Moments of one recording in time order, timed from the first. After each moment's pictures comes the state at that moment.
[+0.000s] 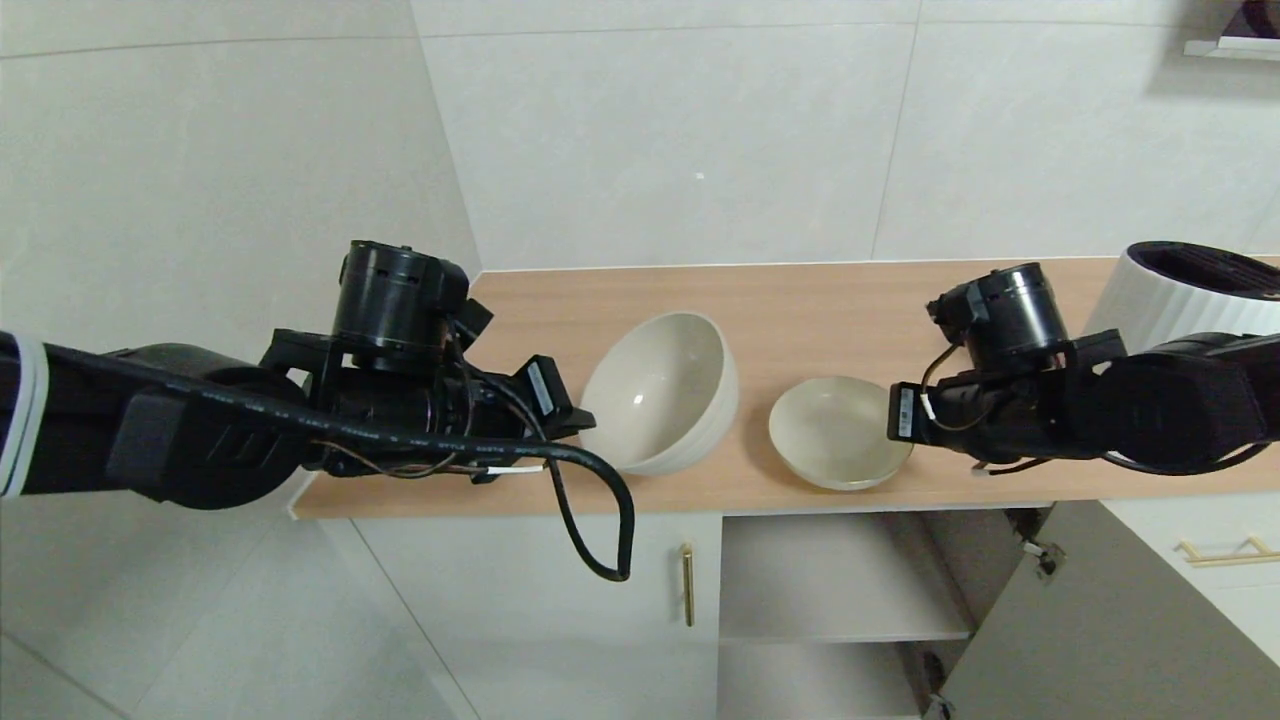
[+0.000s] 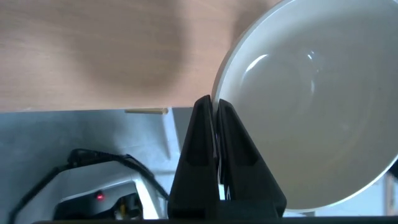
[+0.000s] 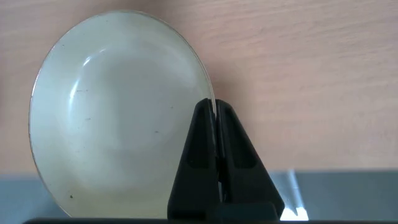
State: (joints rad) left arm -0.42 1.78 -1.11 -0.10 -0.23 -0.79; right arm 0.42 1.85 -1.17 -0.04 -0.25 0.40
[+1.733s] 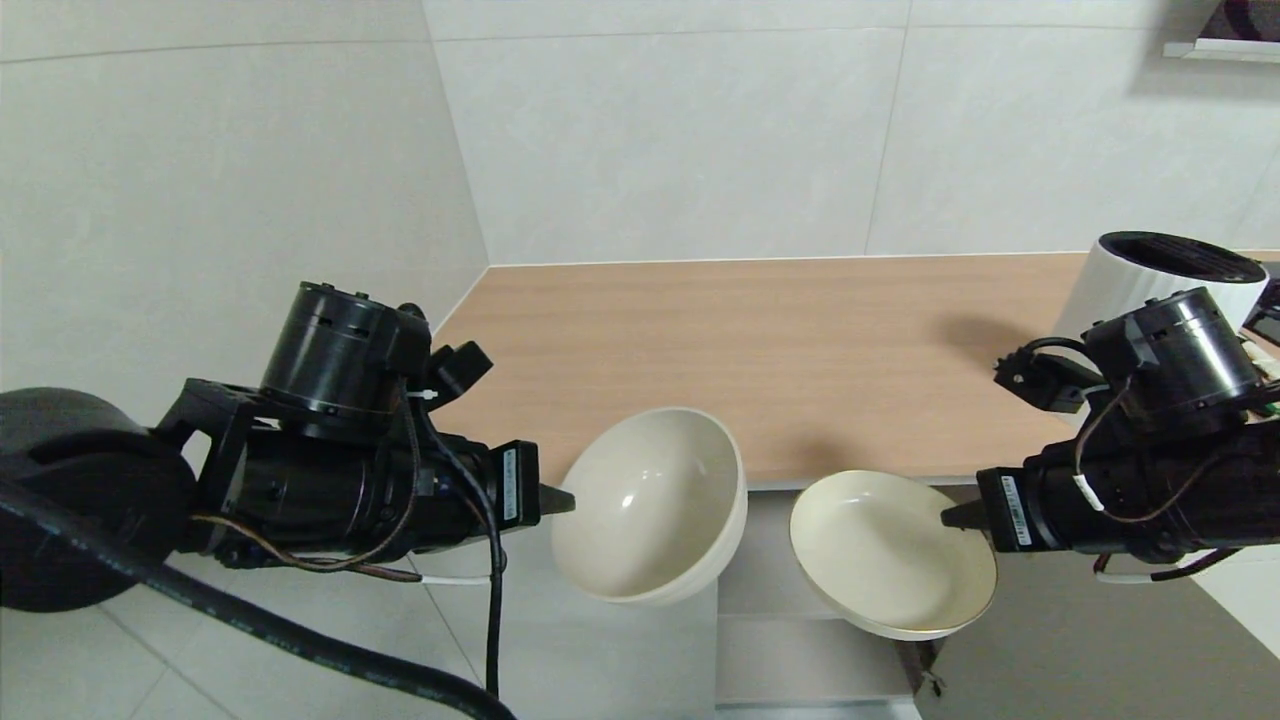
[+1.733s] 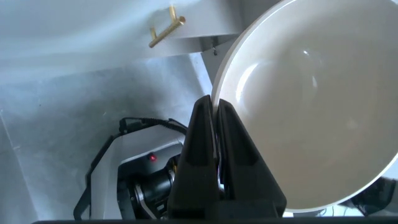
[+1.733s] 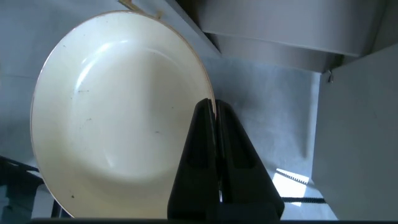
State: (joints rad) left arm -0.49 1.62 -0.96 0.05 -0.22 -0.55; right arm 0.42 1.55 -0.94 0.18 0.08 0.29
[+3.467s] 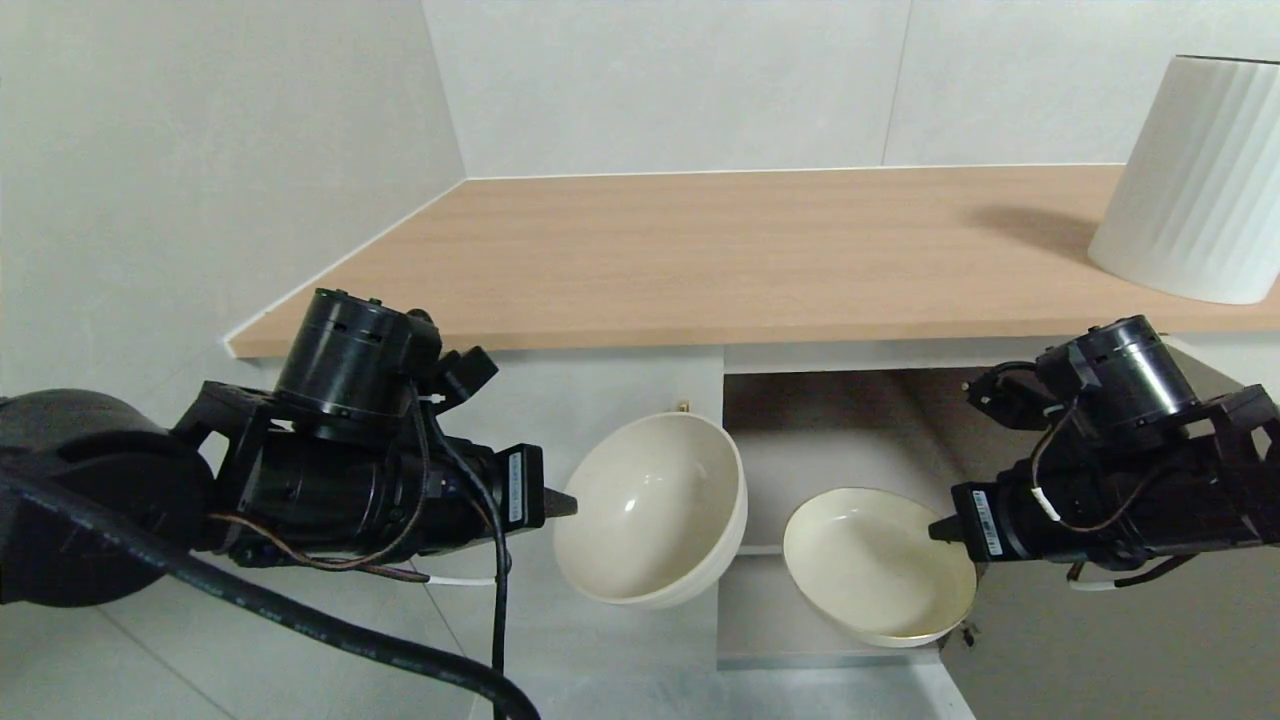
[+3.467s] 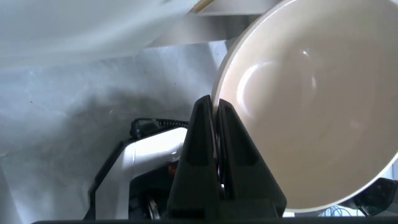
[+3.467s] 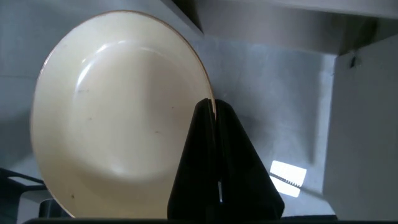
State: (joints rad) left arm -0.49 1.64 -0.96 0.05 -0.22 -0.55; right arm 0.42 1.62 -0.93 0.15 0.06 0.28
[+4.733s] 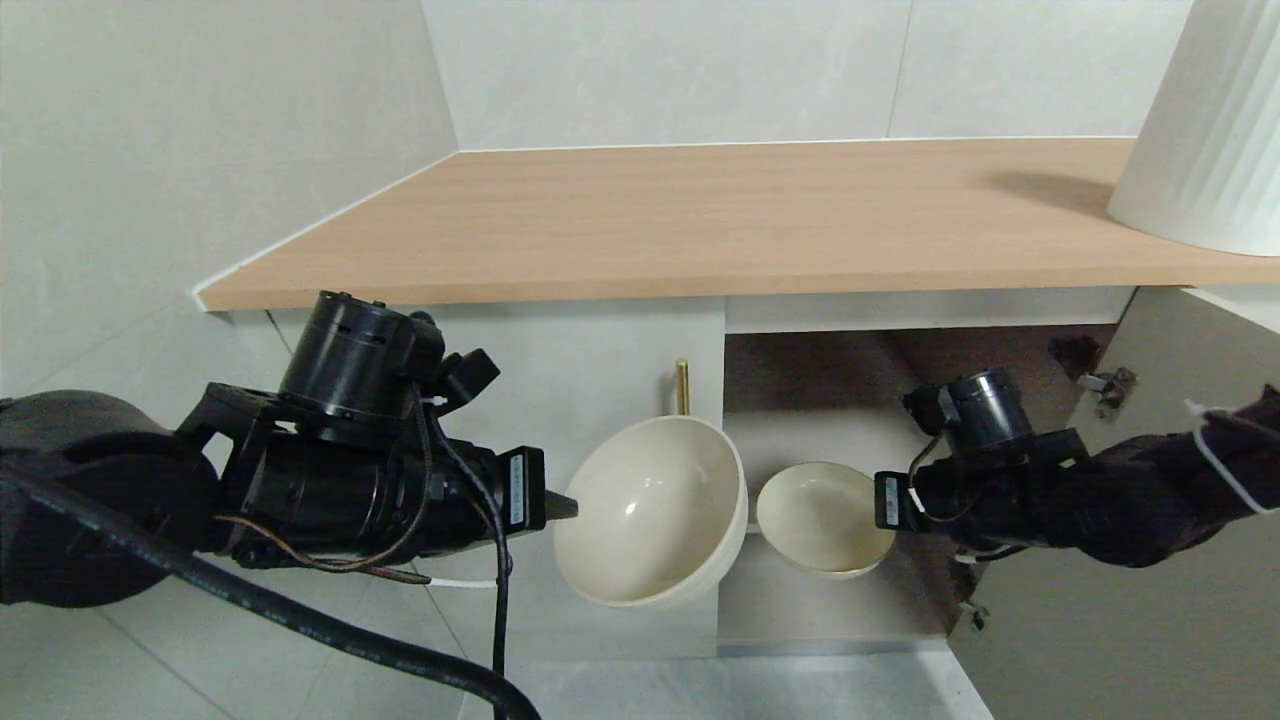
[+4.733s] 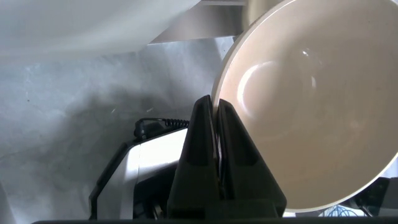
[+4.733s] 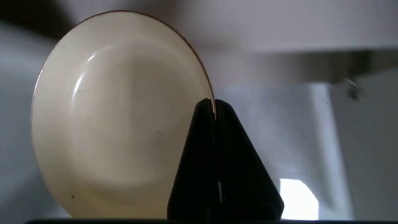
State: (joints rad) left arm -0.49 1.64 -0.96 0.05 -0.22 -0.55; right arm 0.41 1.97 -0.93 -0.29 -0.13 0.41
